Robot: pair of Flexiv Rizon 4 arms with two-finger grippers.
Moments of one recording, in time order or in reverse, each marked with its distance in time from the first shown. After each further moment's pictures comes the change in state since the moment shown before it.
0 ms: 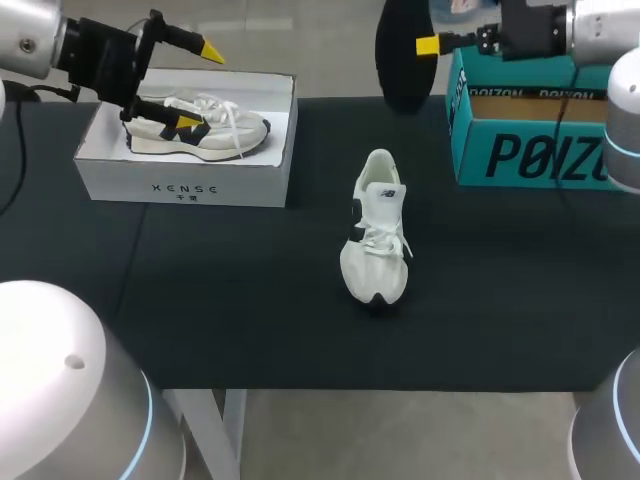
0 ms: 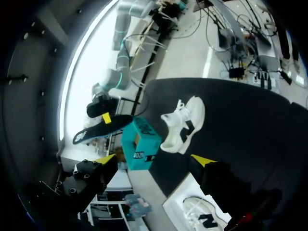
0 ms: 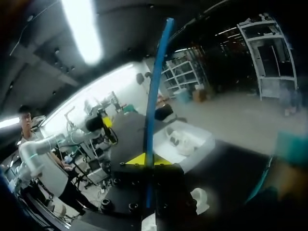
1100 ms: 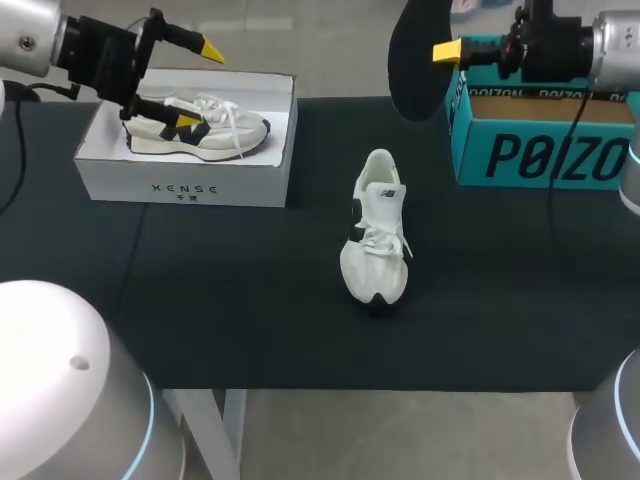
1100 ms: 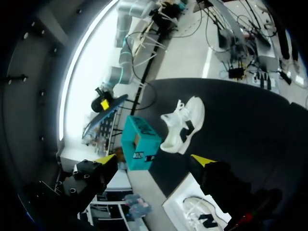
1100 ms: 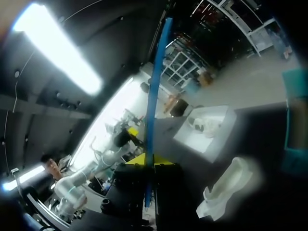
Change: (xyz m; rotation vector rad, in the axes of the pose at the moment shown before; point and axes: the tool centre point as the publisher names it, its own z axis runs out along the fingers) left arm -0.001 0.000 0.000 0.002 0.003 -0.001; right arm 0.046 -0.013 -0.031 -0.061 0.183 0.391
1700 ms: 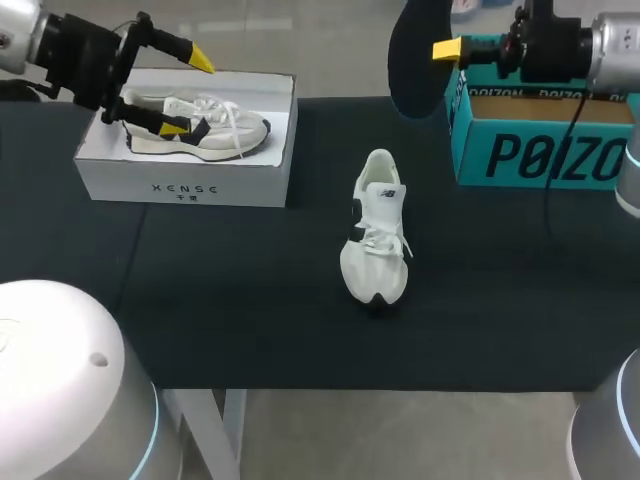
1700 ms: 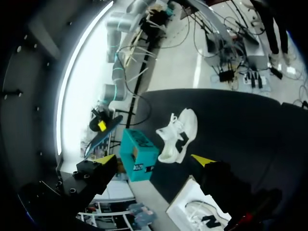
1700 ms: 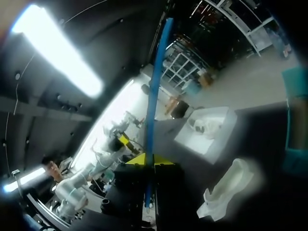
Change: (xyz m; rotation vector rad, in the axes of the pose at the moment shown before) left arm 0.003 -0.039 -0.021 0.072 0.043 0.088; right arm -0.003 0.004 0.001 -0.017 0.012 0.011
